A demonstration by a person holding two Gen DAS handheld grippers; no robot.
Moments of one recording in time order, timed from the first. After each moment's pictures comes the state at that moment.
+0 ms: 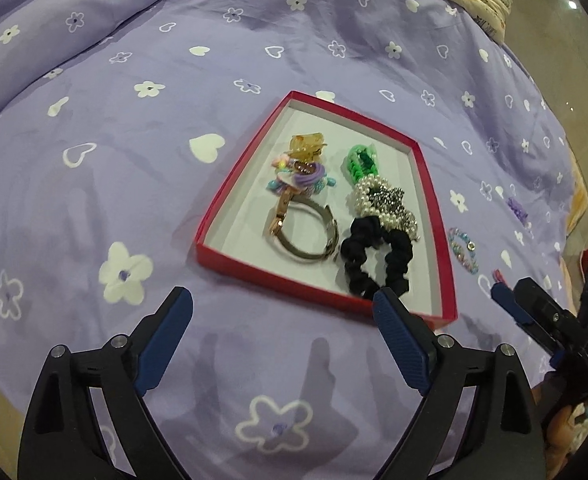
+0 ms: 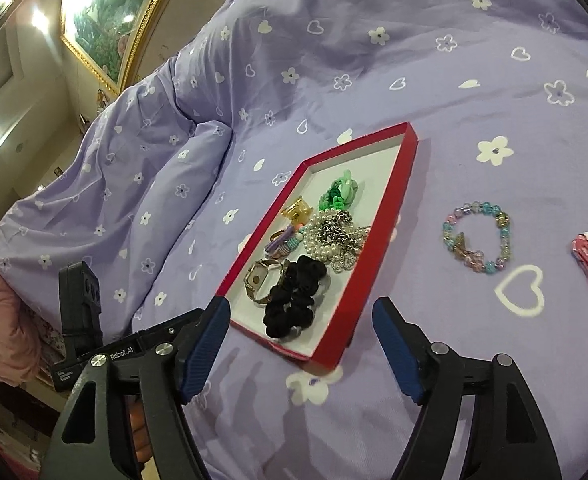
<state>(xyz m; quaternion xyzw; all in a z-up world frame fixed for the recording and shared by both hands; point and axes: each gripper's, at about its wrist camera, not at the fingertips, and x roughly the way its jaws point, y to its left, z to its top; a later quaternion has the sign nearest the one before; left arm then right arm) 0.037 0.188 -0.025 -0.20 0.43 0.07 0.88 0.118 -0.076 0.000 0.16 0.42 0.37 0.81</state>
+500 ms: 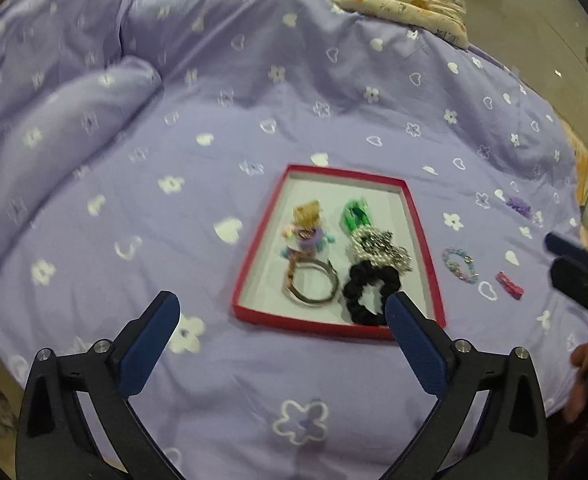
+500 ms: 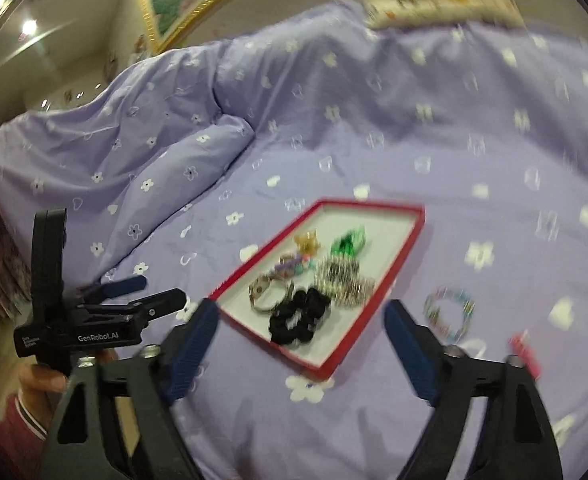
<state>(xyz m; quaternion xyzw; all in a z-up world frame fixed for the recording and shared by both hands) 0.010 0.172 0.038 -0.08 0.35 0.10 0.93 0.071 -0.056 0.084 -0.01 0.31 0.37 0.87</state>
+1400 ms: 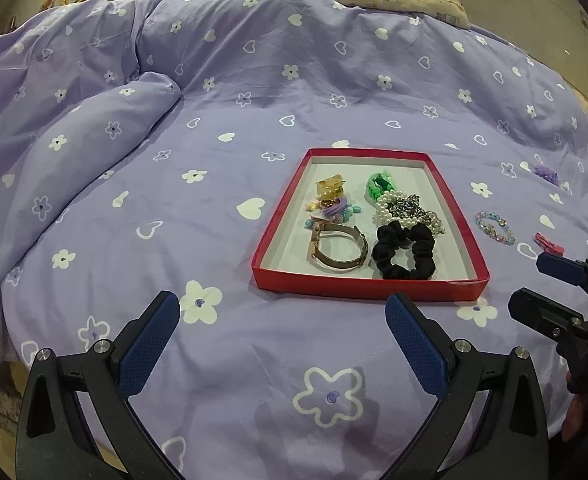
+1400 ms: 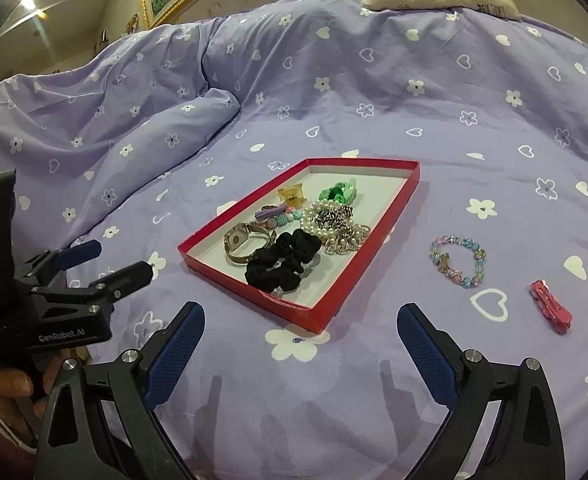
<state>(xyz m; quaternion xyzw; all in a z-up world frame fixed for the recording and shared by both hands) -0.015 0.150 -0.010 -0.03 0.33 0.15 0.93 0.056 -0.044 0.001 -0.02 0.34 0.35 0.87</state>
